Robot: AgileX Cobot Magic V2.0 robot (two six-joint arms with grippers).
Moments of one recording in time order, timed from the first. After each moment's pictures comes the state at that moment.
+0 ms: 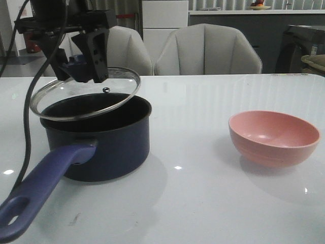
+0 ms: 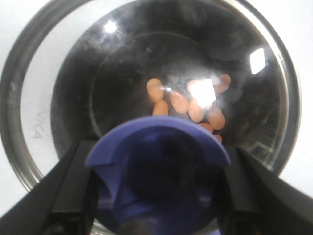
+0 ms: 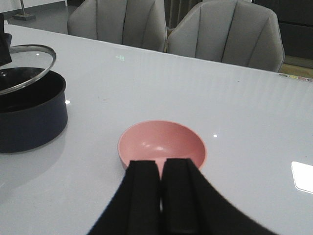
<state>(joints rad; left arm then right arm) -0.41 1.90 -1.73 -0.12 1.25 0.01 0.17 0.12 -0.17 0.33 0.29 -0.36</state>
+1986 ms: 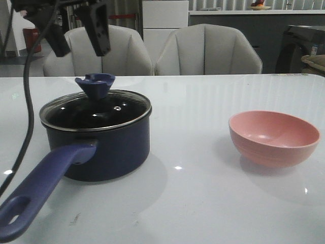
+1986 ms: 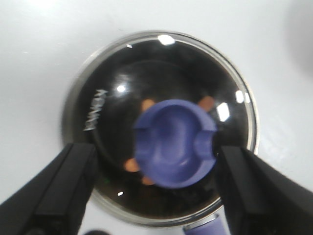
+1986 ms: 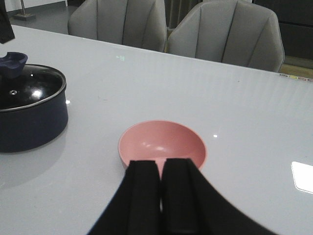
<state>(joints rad) -0.37 1.82 -1.77 -0.13 1.24 0.01 0.17 0.12 -0.17 0.33 0.29 -0.36</state>
